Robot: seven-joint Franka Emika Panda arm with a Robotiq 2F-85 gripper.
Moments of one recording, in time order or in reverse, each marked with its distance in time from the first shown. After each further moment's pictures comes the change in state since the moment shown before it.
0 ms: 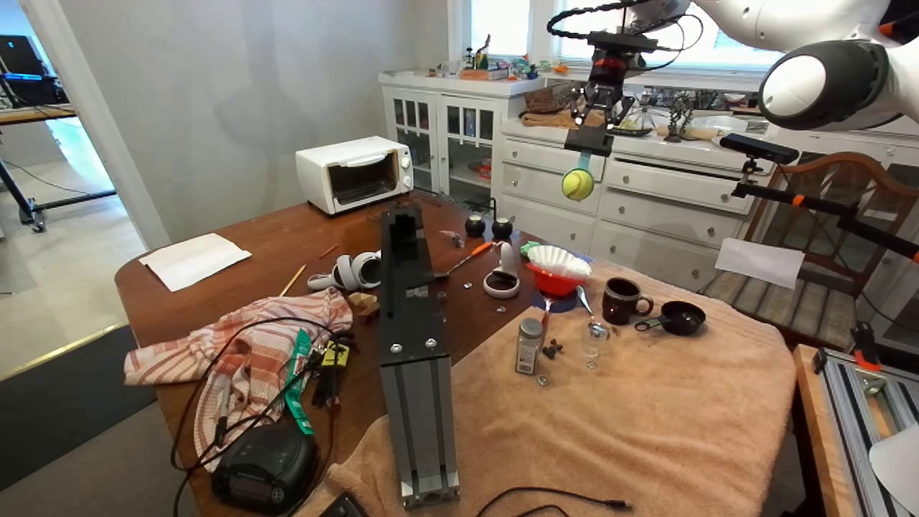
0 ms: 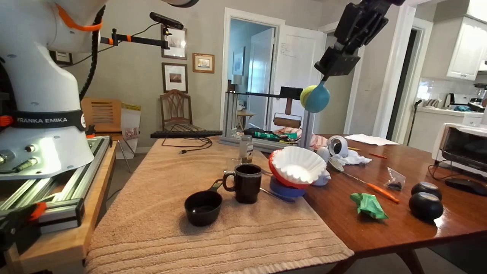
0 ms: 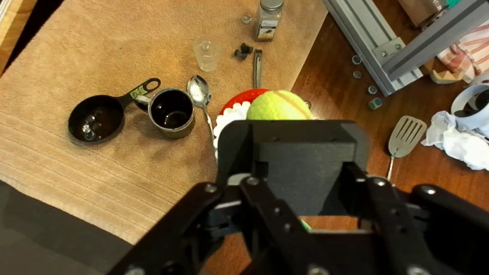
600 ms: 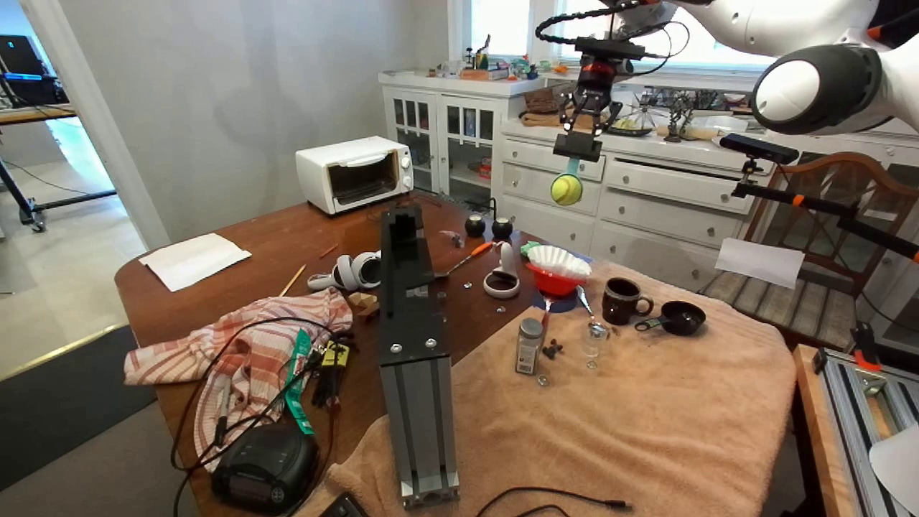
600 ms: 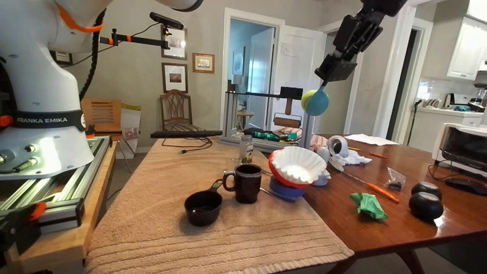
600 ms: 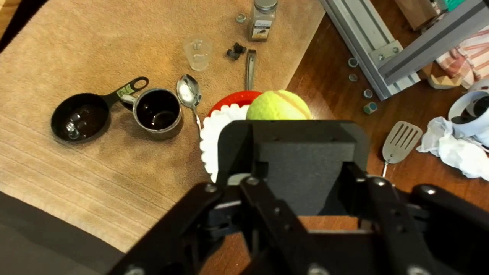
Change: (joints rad) arm 0.039 0.014 -0.007 0.000 0.000 0.035 0.000
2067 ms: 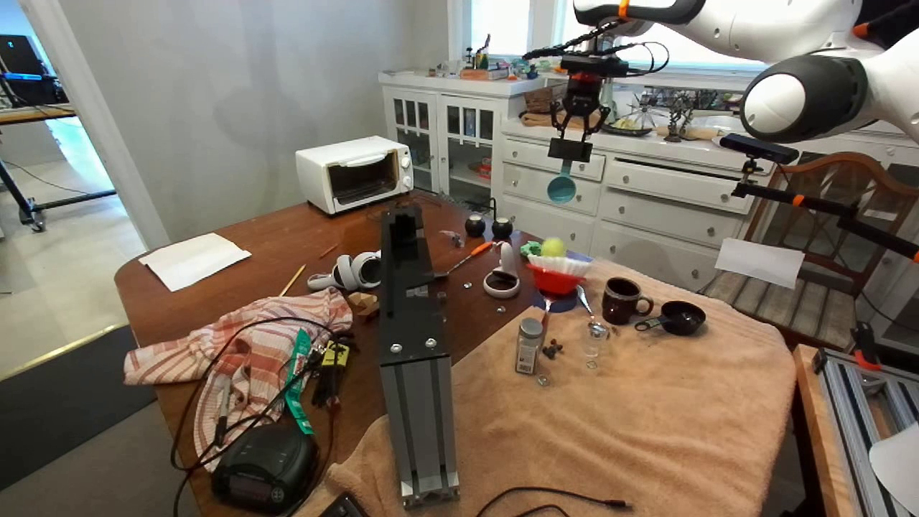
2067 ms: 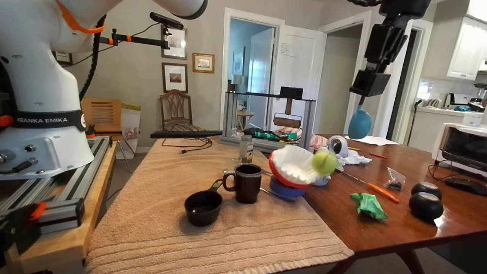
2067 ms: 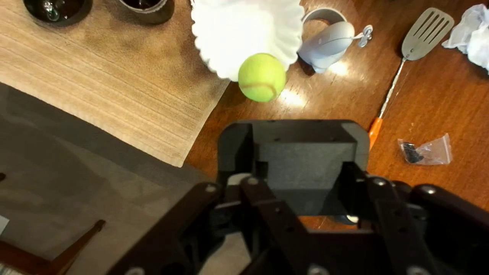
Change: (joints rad) arm 0.088 0.011 -0.124 0.001 -0.162 0.236 -0.074
